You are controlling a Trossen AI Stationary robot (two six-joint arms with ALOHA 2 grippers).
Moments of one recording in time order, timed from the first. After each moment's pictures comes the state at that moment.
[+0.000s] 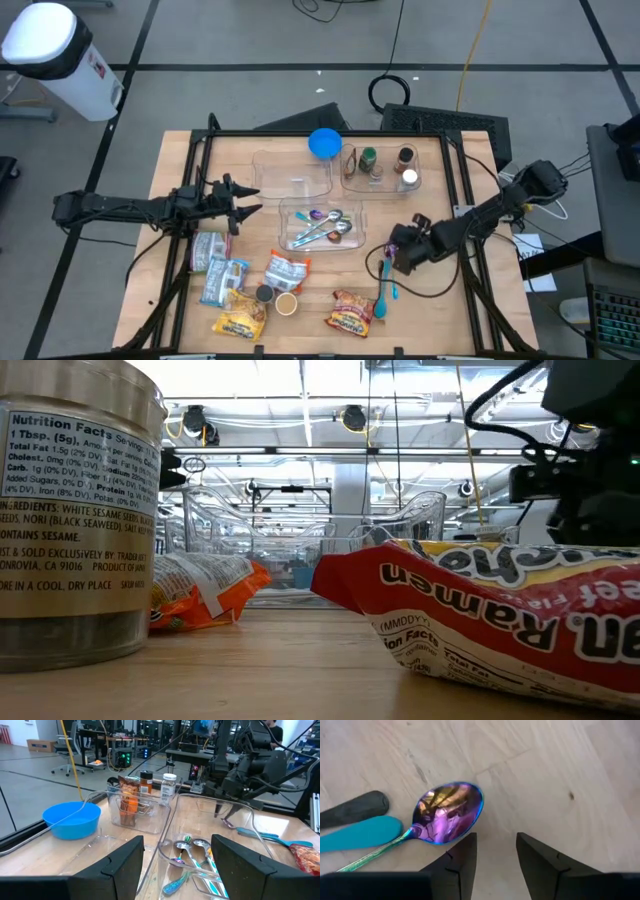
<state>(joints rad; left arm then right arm) 0.06 0.43 0.02 0.37 -0.16 -0.13 0.45 1.37 0.59 -0.58 0.34 0.87</state>
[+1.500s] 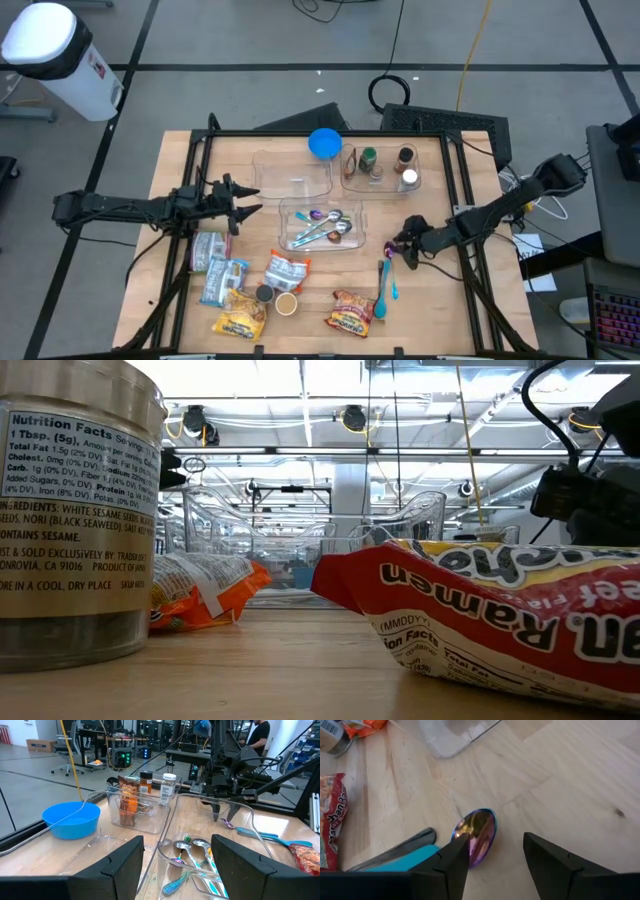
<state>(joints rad) 0.06 0.43 0.02 0.37 -0.16 -0.13 0.42 1.08 0.10 0.24 0.32 0.88</state>
